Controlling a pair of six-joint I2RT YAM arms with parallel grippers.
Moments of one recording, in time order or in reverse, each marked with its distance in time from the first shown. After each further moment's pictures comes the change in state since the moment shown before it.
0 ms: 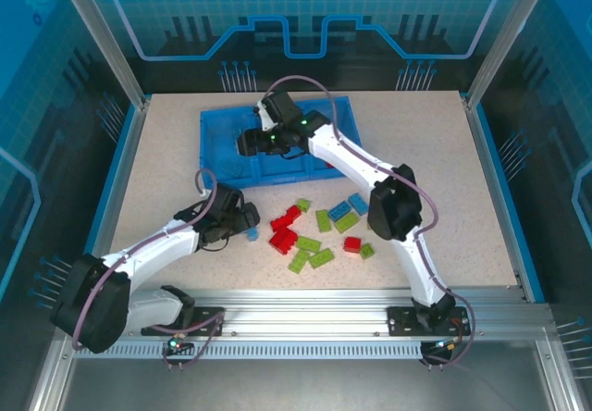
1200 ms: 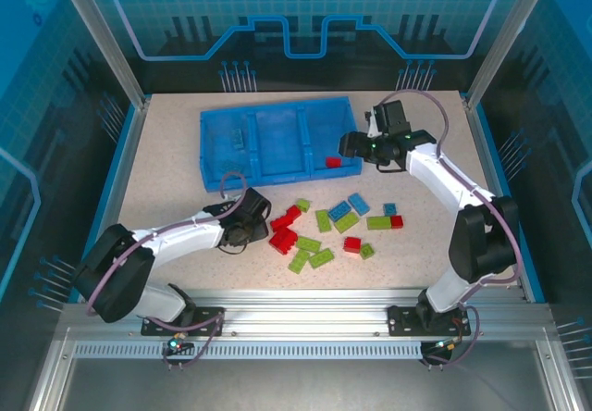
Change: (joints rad) left arm -0.177 0.201 0.085 -0.048 -0.060 -0.127; right arm -0.423 -0.622 -0.850 0.145 0.097 -0.034
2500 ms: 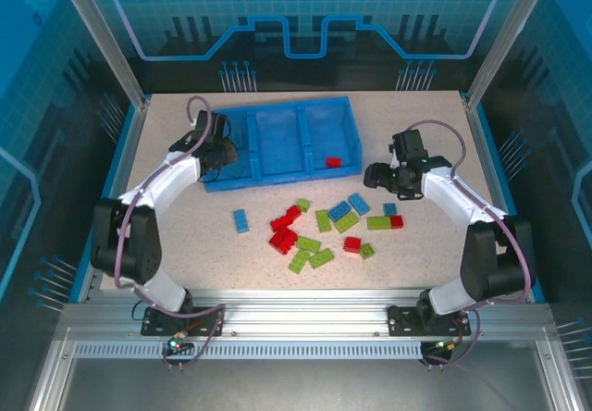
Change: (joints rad) left arm 0.459 0.234 0.531 -0.007 0.062 0.429; right arm -0.100 -0.135 -0.289 -0.047 0.108 -0.045
